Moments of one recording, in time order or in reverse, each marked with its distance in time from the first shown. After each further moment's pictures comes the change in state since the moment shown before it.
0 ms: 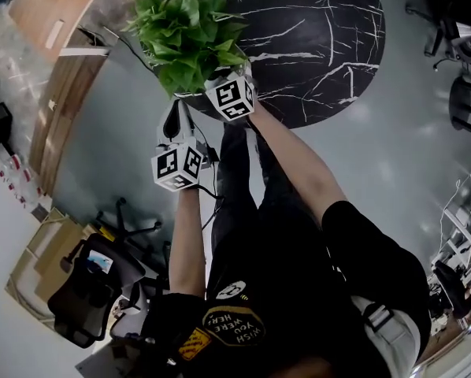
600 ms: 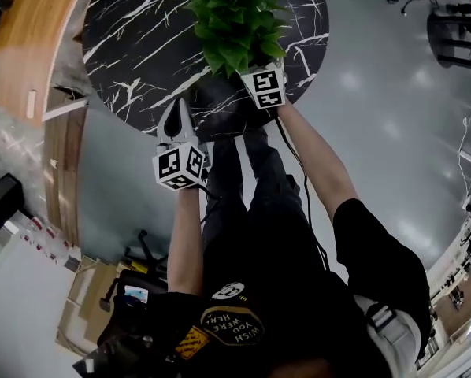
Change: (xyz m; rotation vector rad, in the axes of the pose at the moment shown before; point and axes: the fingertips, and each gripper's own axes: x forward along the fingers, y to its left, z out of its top) left arm 0.067 -0.135 -0.007 0.153 0.064 -0.287; right arm -0.142 -0.224 -0.074 0.190 0.023 -0.416
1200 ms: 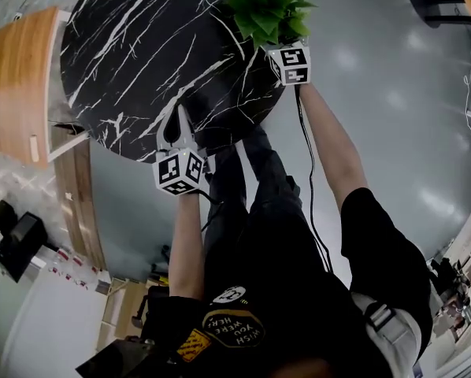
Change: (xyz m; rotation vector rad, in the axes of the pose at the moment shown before) left arm 0.046 -0.068 -0.004 0.081 0.072 -0.130; right arm -0.043 -0.191 -0.014 0.084 -0.013 -0.221
